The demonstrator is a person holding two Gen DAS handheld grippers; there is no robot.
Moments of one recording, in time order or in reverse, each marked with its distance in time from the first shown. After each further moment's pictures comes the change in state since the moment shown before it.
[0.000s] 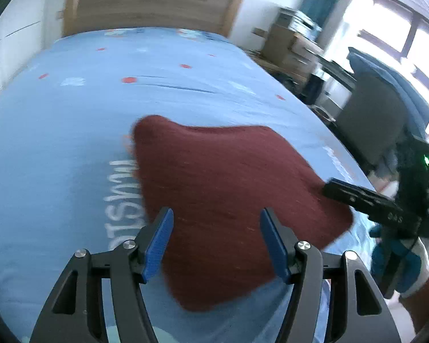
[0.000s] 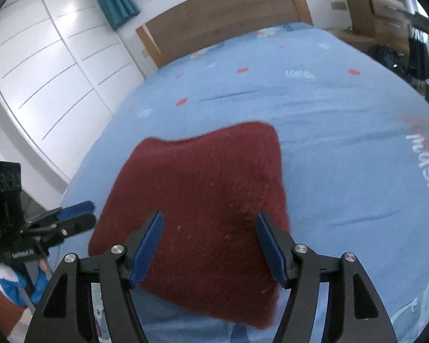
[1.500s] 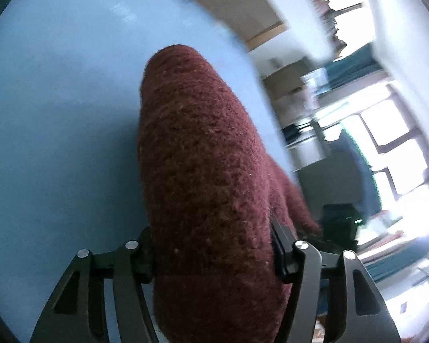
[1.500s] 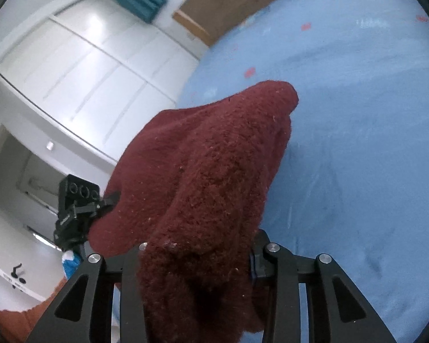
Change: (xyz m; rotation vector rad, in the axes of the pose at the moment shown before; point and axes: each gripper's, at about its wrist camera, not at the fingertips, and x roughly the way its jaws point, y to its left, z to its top) left arm -0.020 0.198 0.012 -0.458 0.062 -0.318; right arm 0.078 0.025 0.006 0.130 0.177 0.425
